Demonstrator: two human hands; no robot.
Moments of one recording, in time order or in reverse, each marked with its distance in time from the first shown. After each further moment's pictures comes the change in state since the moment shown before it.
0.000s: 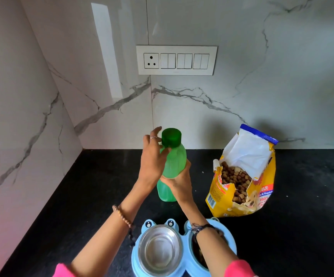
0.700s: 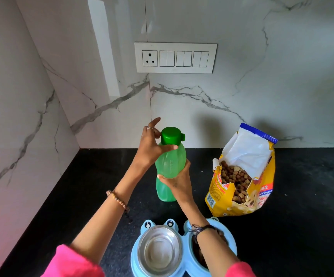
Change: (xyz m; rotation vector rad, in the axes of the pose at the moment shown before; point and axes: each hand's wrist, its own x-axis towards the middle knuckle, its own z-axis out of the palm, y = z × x) left_hand 0.034 -0.014 -0.007 -0.160 -0.170 -0.017; right_hand -0.003 -0.006 -0.004 -0.044 -0.039 0.021
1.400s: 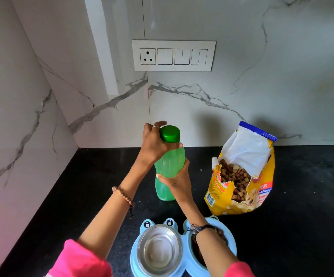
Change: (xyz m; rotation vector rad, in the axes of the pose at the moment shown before) left_hand 0.006 0.009 0.010 0.154 0.003 -0.066; right_hand -0.001 0.000 0.000 0.000 0.015 0.011
